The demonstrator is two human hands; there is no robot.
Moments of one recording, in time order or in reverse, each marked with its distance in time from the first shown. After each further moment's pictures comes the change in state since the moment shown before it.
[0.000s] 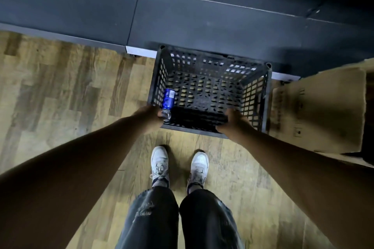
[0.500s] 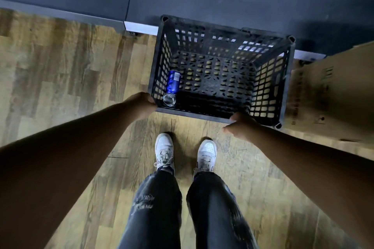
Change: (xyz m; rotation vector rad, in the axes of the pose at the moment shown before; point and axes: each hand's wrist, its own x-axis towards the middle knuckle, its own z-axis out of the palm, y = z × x) left_hand 0.043 -0.042 0.033 -0.271 -0.002 -0.090; right_hand 0.030 0.031 0.052 0.029 -0.164 0.120
